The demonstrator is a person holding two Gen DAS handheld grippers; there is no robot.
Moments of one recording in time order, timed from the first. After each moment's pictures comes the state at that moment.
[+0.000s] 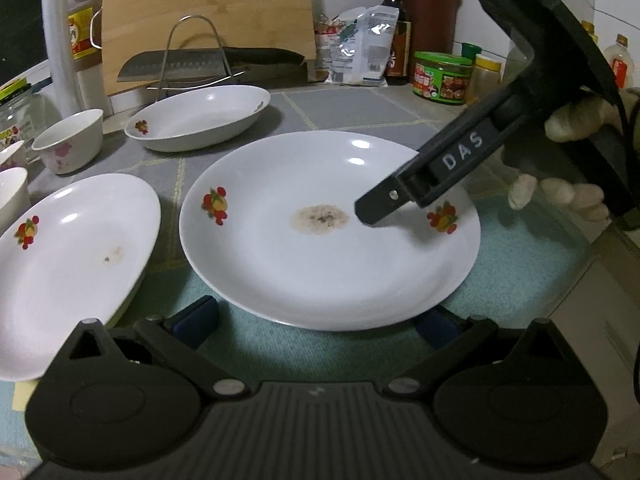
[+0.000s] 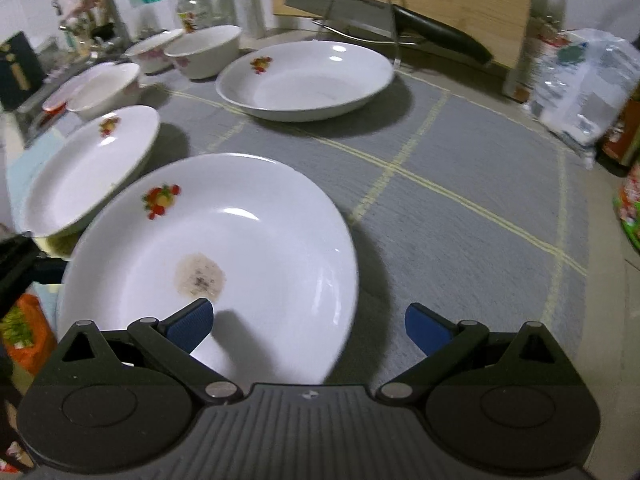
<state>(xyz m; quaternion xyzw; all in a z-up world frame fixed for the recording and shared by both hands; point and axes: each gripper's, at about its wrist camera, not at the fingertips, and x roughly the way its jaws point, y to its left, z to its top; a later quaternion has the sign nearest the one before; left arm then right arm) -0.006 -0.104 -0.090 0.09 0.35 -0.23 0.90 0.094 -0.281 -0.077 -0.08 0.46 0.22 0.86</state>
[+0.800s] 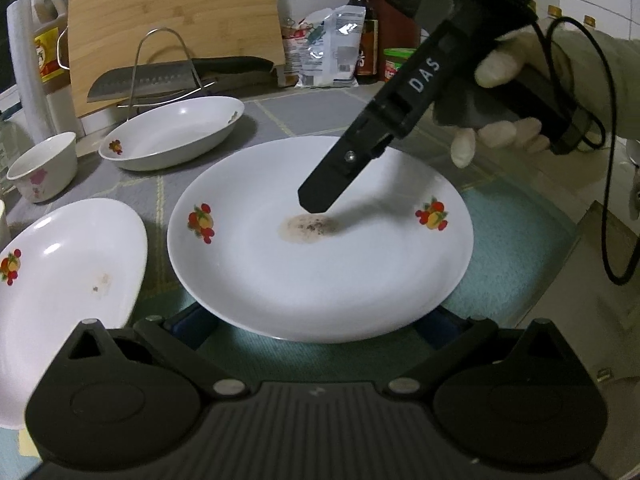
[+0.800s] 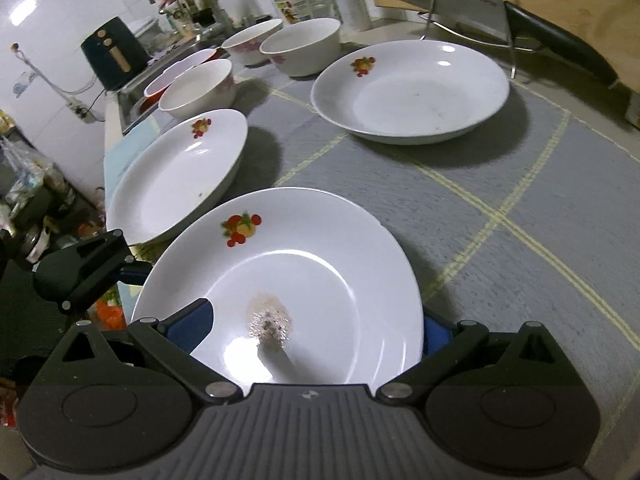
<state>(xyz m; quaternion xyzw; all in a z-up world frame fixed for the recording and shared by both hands) 0.001 -0.102 -0.090 0.12 0.34 -0.28 0.89 0.143 -0.270 -0.072 -0.05 0.49 0.39 0.78</state>
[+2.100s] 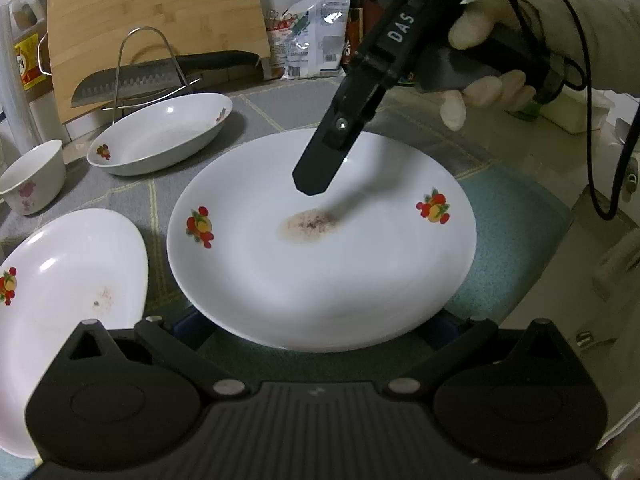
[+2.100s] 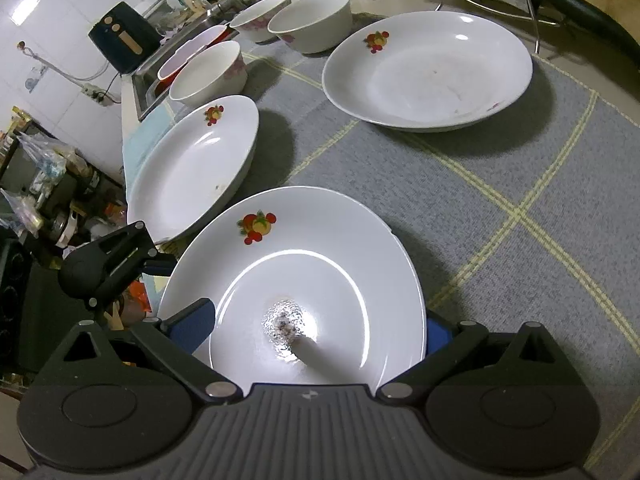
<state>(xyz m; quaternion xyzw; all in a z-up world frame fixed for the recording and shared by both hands) 0.009 -0.104 -0.087 0.14 0.36 -0.30 0.87 0.164 -0.266 -0.064 -0.04 0.54 0.41 0.73</state>
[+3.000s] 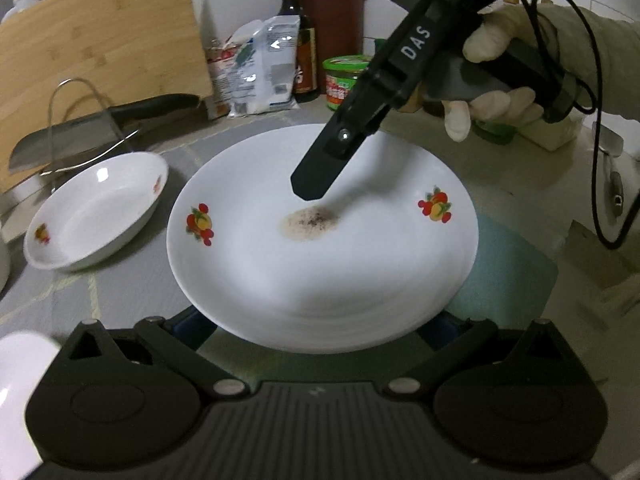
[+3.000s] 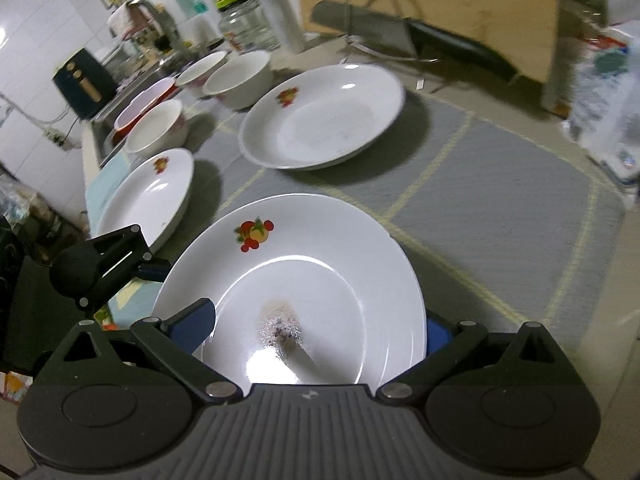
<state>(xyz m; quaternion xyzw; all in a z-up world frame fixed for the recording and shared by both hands) 0.060 -0.161 -0.070 0.16 0.34 -0.36 0.86 0.166 -0.344 -0.032 -0.02 0.50 0.34 0.80</state>
